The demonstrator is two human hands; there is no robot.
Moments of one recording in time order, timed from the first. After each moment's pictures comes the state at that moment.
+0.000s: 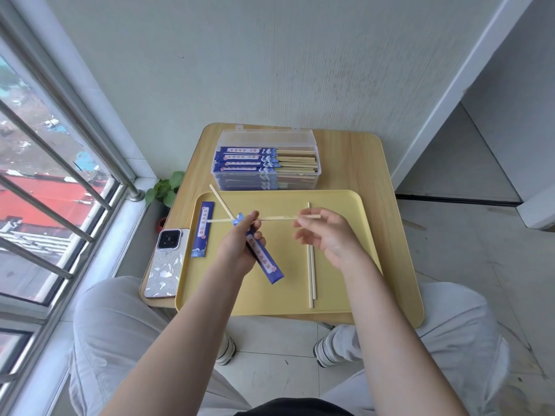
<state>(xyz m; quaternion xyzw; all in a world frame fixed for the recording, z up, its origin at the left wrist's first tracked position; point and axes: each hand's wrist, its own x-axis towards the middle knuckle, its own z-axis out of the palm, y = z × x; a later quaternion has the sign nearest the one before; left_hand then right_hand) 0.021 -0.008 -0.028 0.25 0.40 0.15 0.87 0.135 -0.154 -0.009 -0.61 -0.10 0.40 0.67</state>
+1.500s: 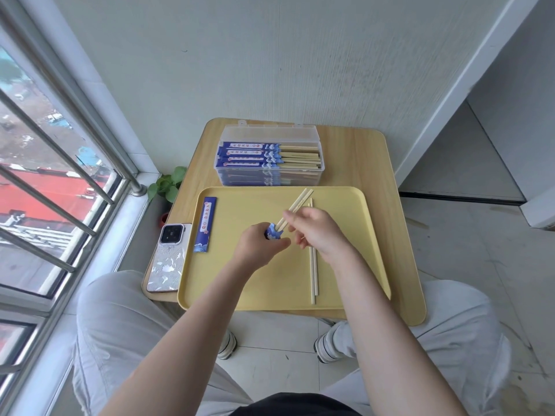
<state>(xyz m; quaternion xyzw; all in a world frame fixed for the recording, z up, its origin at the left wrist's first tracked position) 0.021 -0.024 -0.034 0.79 0.37 0.00 0.49 0.125 -0.131 -0.011 -0.75 -0.16 0.37 0.52</state>
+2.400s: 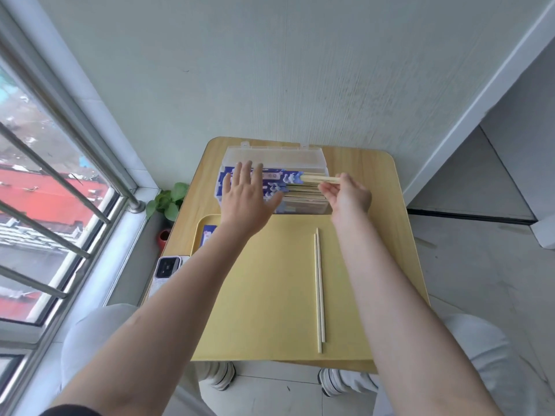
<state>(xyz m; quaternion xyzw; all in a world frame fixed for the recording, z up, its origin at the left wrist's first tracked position) 0.107 0.074 0.005 0.94 0.29 0.12 0.11 0.239 -0.060 0.017 -0.52 0.17 0.18 0.81</state>
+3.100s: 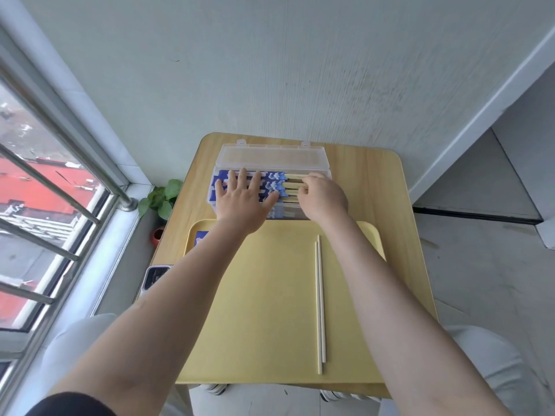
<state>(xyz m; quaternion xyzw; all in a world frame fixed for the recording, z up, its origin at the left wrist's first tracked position) 0.141 0.105 -0.029 0.94 0.33 -0.03 0.08 0.253 -0.026 0.001 -0.92 -0.33 0.09 0.17</state>
